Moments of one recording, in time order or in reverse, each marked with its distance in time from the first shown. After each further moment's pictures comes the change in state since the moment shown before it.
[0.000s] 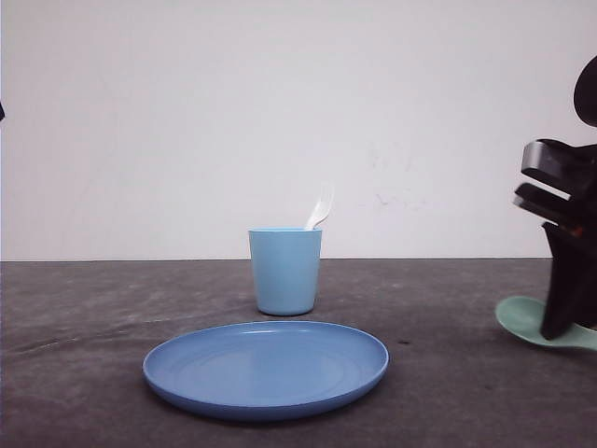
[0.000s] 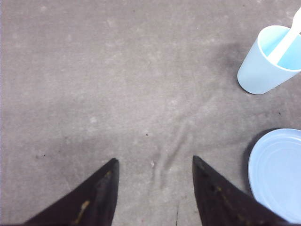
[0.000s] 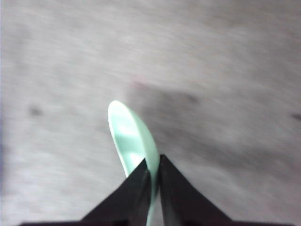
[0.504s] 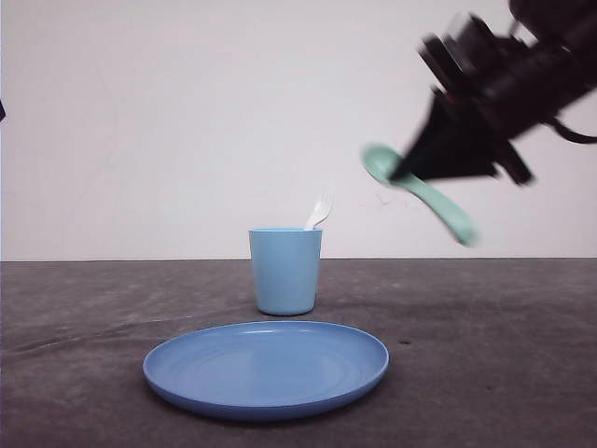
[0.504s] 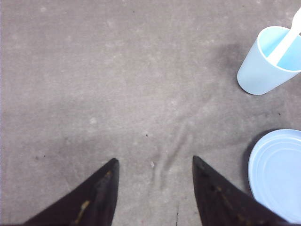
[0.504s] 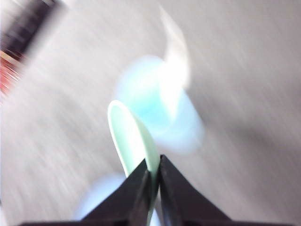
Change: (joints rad) left arm 0.000 0.000 0.000 0.003 0.000 0.000; right arm 0.160 -0.001 0.175 0.401 -0.237 0.178
